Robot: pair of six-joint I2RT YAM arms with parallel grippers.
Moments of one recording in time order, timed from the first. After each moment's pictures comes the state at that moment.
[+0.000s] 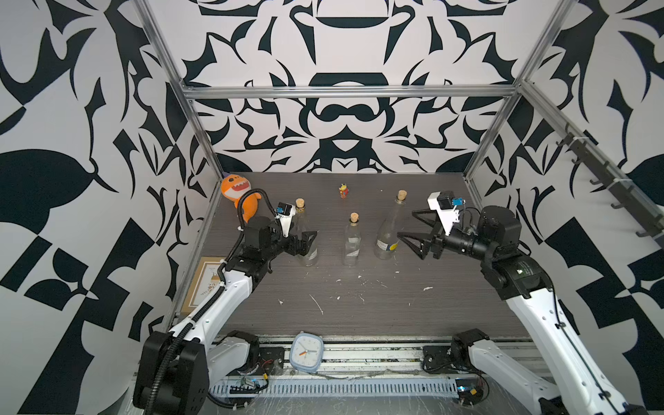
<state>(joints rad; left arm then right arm) -0.28 1.12 0.65 0.06 0.42 -0.08 0.25 0.86 1.03 -0.45 -0.74 -0.05</state>
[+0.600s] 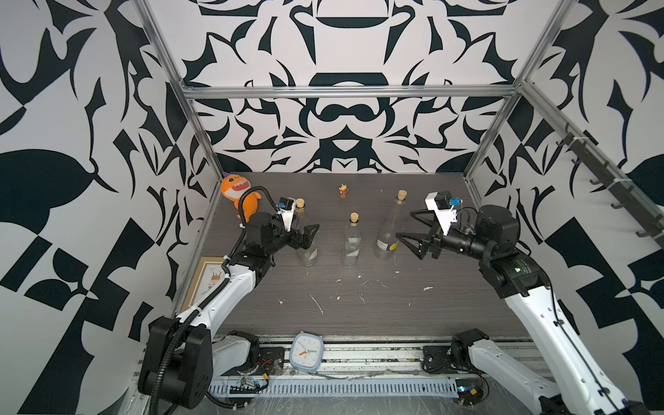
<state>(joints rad) -0.28 1.19 0.67 0.21 0.42 -0.07 0.26 0.87 1.03 -0.45 -0.74 -0.06</state>
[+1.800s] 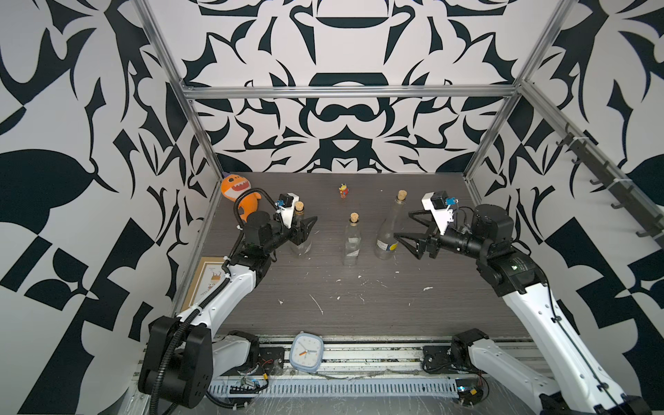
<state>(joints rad) -0.28 1.19 0.67 0.30 0.49 -0.05 0.28 0.89 1.03 -0.46 -0.71 -0.06</state>
